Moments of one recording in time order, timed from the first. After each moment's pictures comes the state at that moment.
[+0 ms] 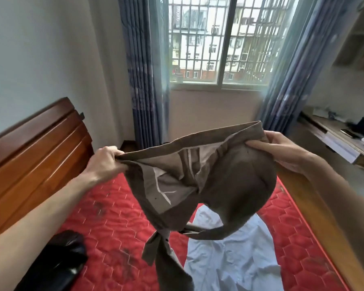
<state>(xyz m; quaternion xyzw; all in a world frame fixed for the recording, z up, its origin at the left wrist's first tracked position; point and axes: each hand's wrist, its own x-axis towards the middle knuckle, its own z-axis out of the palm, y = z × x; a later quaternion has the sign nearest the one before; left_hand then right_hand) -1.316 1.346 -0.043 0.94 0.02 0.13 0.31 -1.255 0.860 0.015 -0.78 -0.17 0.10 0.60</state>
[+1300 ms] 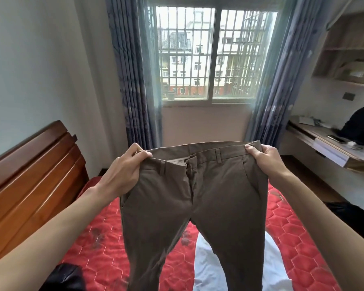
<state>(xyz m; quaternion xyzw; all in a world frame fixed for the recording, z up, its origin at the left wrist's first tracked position) -1.281 1.336 -0.023 0.89 -0.26 0.29 0.22 -1.240 0.917 -0.010 -0.75 0.03 -0.14 0.65</state>
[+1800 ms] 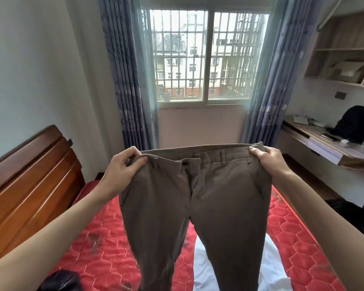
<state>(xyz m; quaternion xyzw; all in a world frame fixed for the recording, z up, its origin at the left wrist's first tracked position) -1.275 1.325 -0.018 0.82 -0.19 0.20 0.50 -1.241 0.898 -0.009 -0.73 0.08 -0.13 0.66</state>
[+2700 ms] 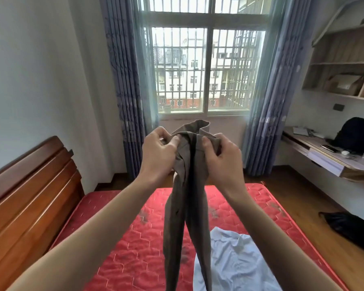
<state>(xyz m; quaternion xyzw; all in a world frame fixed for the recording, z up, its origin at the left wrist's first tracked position) -1.285 1.202 0.073 0.75 -0.07 0.27 0.60 -1.303 1.040 0.057 -0.76 -0.12 -0.37 0.52</state>
